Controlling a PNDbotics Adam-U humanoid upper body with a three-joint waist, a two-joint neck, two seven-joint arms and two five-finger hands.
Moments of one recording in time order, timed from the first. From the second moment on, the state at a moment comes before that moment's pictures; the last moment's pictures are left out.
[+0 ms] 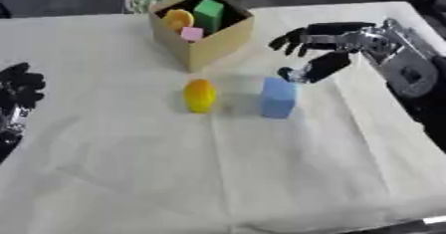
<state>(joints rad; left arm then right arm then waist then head) -0.20 0.27 0.03 -1.72 -0.08 -0.17 -0.13 -0.70 -0.63 0.34 -1.39 0.49 -0.09 0.74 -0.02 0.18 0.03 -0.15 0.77</state>
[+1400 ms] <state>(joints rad) -0.20 0.27 0.03 -1.72 -0.09 -0.17 -0.13 -0.72 -0.57 0.37 -1.26 0.68 -0.19 0.80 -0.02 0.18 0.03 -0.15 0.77</state>
